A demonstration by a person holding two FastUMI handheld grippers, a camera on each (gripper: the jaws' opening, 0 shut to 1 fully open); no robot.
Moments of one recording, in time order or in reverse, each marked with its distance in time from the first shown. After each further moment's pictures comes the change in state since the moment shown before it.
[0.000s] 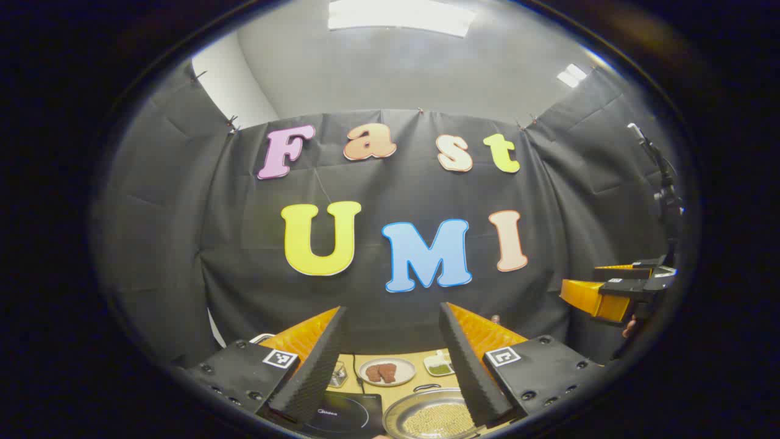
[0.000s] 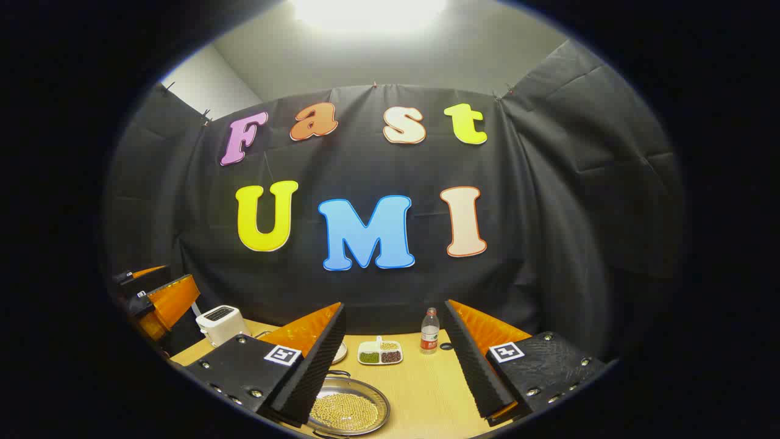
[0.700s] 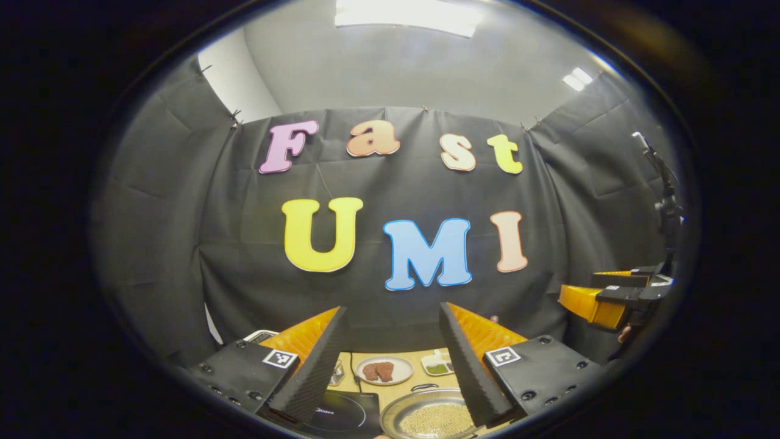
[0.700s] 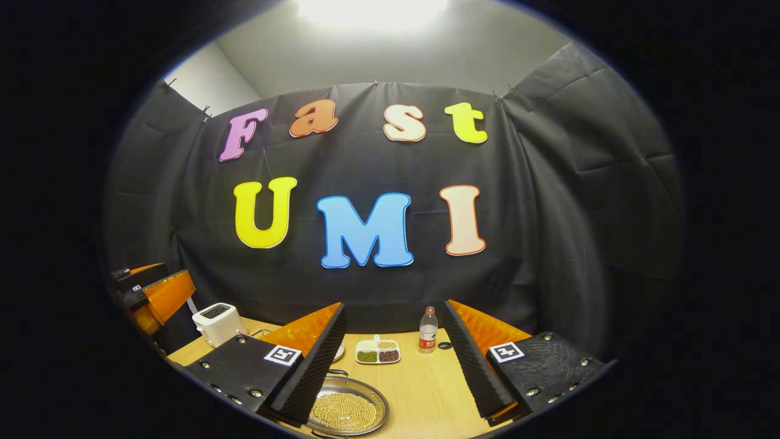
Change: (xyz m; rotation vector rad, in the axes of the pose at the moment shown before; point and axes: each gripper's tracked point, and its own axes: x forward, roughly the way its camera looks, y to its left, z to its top) left arm 0.006 0.008 -0.001 -0.021 0.010 0.001; right arm 0.008 0.005 -0.008 -0.004 0.015 -0.010
